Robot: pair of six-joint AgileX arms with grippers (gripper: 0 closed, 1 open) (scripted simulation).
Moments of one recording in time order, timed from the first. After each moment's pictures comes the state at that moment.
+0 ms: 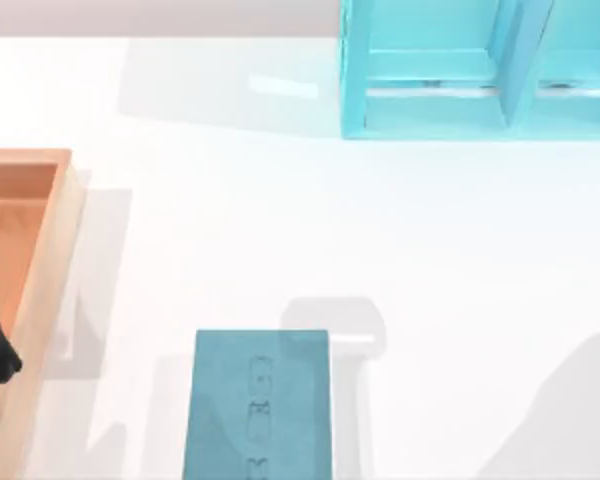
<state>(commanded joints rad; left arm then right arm) 0.00 0.00 0.00 0.00 0.00 0.00 -0.52 1.92 1.28 -0.93 0.00 -2.07</state>
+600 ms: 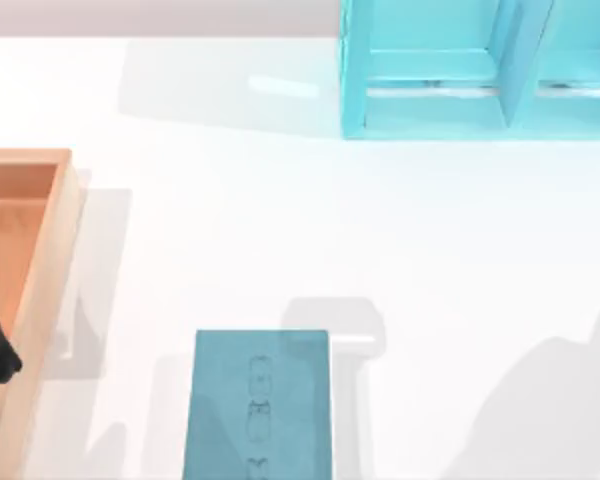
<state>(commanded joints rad) 0.00 0.00 0.00 0.00 0.00 0.00 -0.52 1.86 1.41 -1.11 0.00 -2.07</state>
